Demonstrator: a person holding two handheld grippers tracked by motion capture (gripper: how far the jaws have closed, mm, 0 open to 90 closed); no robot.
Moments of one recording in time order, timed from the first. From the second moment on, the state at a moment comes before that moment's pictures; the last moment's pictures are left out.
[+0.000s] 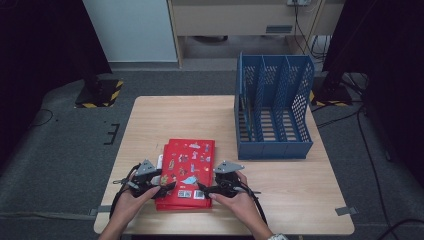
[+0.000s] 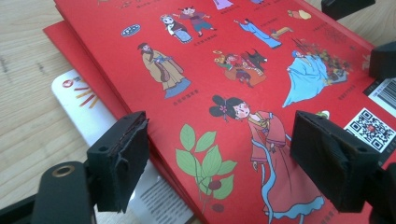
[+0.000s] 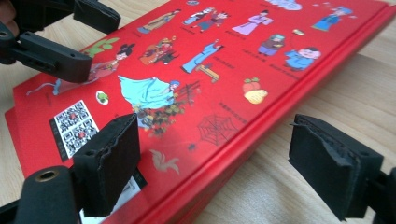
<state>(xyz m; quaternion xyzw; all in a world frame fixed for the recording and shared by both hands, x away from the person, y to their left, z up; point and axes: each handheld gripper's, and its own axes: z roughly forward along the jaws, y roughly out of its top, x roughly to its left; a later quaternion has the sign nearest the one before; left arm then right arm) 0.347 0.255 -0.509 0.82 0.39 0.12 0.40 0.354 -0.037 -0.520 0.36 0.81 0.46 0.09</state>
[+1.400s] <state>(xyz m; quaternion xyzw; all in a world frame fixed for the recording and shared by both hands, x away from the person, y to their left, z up) 0.347 0.255 -0.510 0.81 0.40 0.07 0.42 0.381 -0.041 -0.512 0.39 0.79 0.48 0.04</state>
